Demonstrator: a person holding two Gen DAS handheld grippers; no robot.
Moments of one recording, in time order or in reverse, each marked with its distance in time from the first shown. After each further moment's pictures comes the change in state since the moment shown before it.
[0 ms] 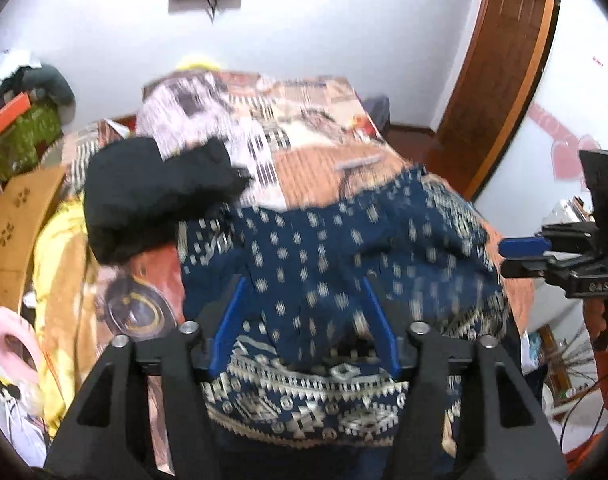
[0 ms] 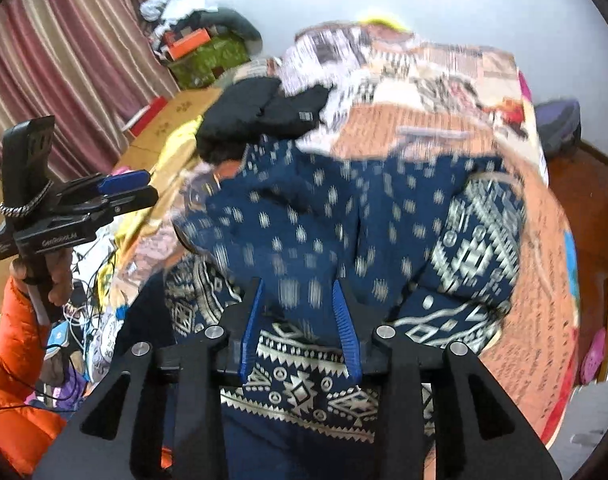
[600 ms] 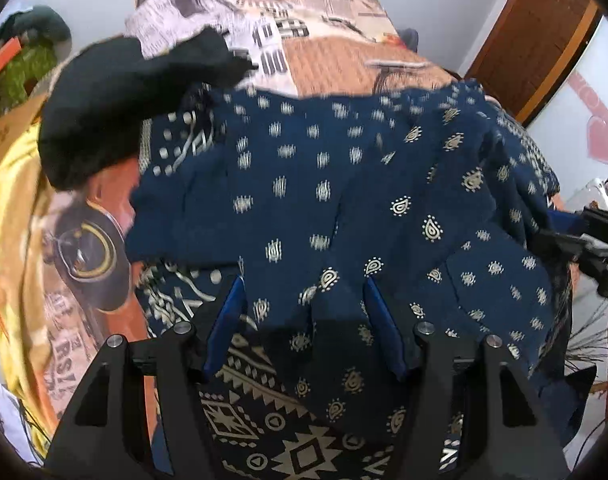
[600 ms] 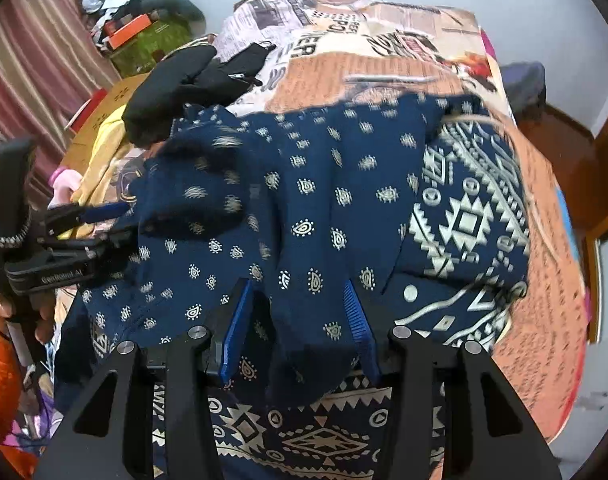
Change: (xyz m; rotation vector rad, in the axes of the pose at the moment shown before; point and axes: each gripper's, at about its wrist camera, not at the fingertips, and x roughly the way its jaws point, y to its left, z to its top) left arm 0.118 0.010 -0.047 -0.074 0.288 0.017; right arm 0.076 -0.035 -0.017 0.127 0.102 -0.127
